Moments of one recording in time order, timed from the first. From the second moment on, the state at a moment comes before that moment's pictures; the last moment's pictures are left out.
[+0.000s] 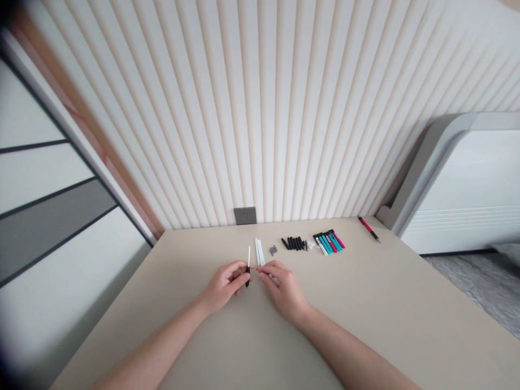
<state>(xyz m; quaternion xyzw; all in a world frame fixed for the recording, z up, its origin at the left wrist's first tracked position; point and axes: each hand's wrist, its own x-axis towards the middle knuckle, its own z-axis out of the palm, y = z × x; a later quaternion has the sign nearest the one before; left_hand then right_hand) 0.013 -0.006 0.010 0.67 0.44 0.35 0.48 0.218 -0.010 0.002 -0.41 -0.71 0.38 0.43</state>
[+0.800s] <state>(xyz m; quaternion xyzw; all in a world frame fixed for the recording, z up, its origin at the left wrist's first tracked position) 0.012 -0.002 0.008 0.64 0.44 0.38 0.50 0.246 0.018 -0.002 -0.50 -0.81 0.04 0.30</state>
